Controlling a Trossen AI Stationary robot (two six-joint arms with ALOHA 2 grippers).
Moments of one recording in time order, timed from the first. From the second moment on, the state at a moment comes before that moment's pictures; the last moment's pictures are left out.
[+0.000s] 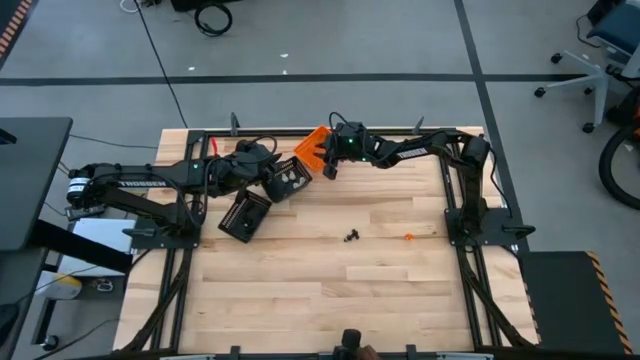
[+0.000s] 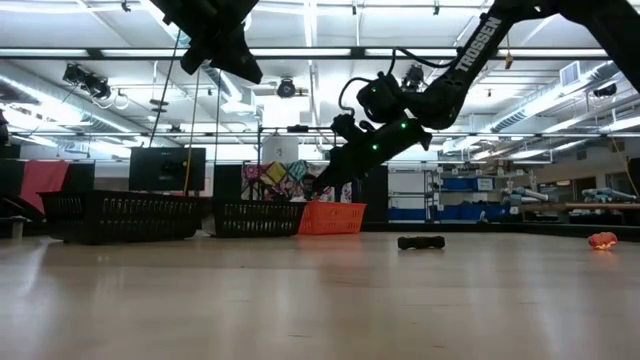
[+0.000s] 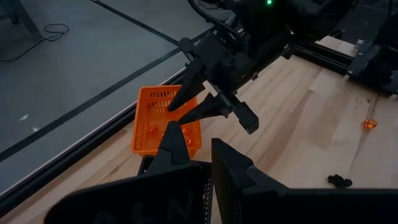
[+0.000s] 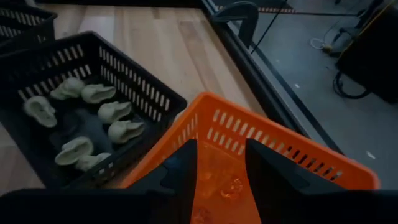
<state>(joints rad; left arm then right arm) 0.09 1.13 0.96 -0.36 -0.52 -0.35 -0.51 1.95 1.07 0.45 -0.13 -0.24</state>
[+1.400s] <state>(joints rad) 0.09 1.13 0.96 -0.36 -0.52 -0.35 -0.30 1.61 1.02 -0.58 -0.27 -0.14</state>
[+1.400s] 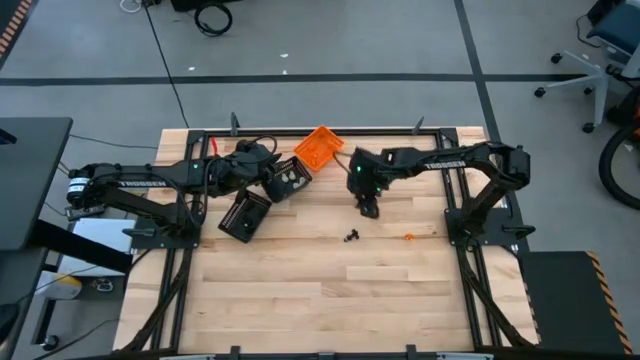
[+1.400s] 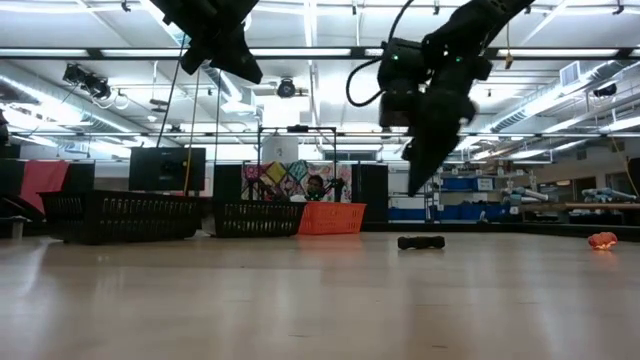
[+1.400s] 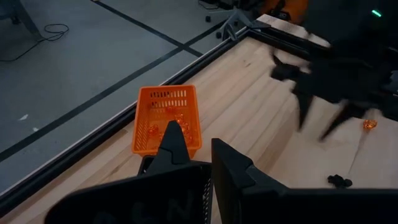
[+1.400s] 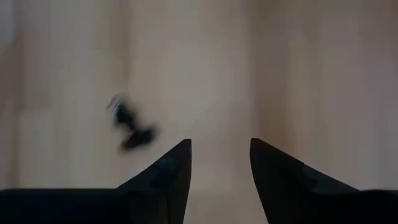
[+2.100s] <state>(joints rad) 0.09 1.13 0.96 -0.35 -0.52 -0.35 -0.01 1.75 1.01 -0.40 -0.25 -0.30</state>
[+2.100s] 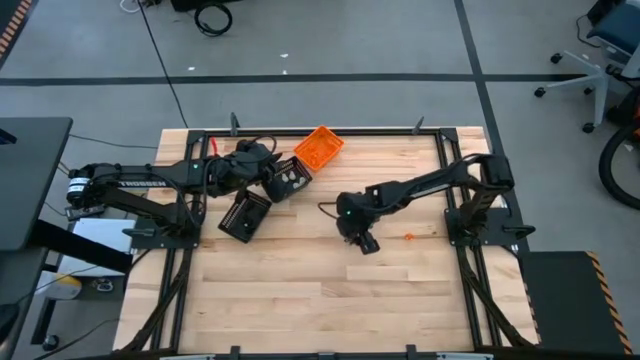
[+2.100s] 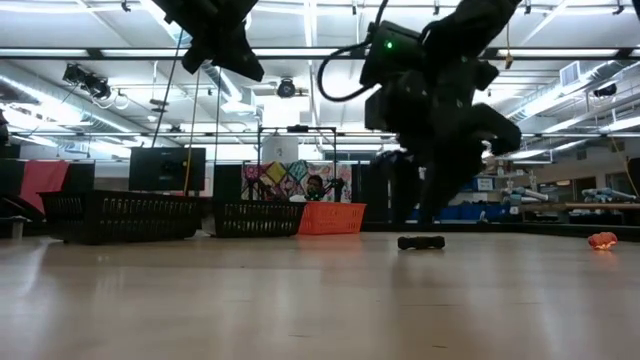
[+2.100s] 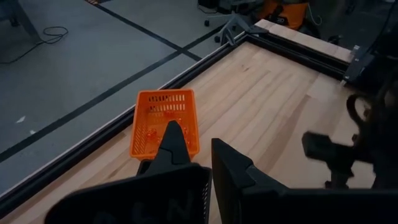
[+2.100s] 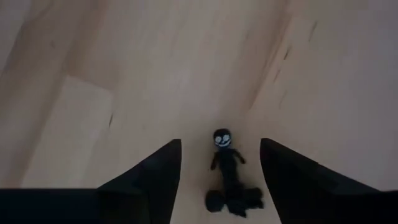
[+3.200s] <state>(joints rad) 0.09 1.13 0.96 -0.30 -0.52 -0.35 -0.03 1.82 1.05 -0.37 -0.30 -0.42</state>
